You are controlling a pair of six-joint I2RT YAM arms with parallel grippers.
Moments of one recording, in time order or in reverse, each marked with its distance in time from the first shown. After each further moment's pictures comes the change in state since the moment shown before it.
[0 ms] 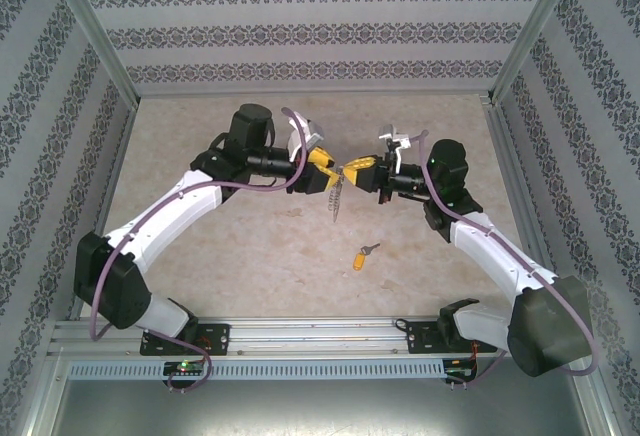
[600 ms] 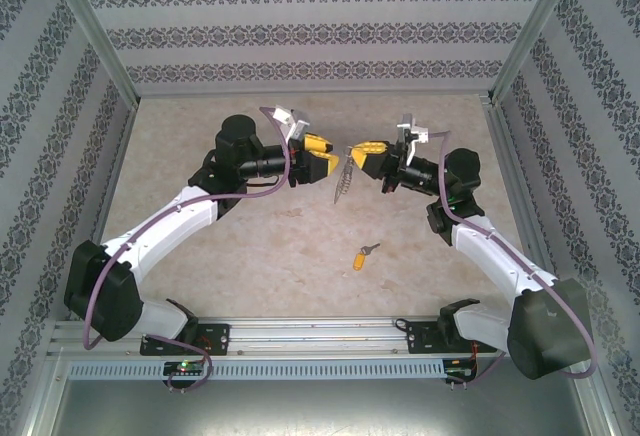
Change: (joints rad) left arm 0.000 -0.063 -0.186 0.494 -0.079 -0.352; right arm -0.014 -0.014 -0.039 0.343 0.115 0.195
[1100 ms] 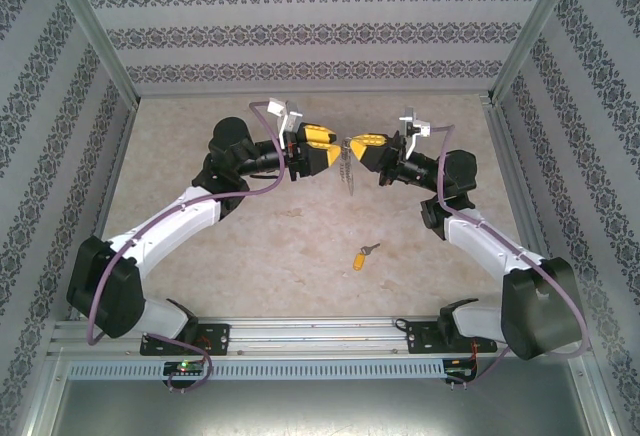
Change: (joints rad) left arm 0.002 0.026 -0.019 0.274 0.036 -0.167; right arm 0.010 0.103 0.000 0.235 0.026 0.150
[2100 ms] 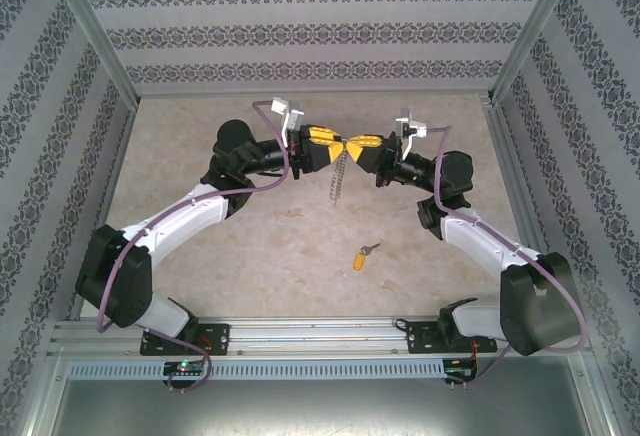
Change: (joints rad) left arm 0.000 0.064 -0.010 0.153 0.041 -0.106; right arm 0.019 0.021 0.000 0.043 0.001 0.020
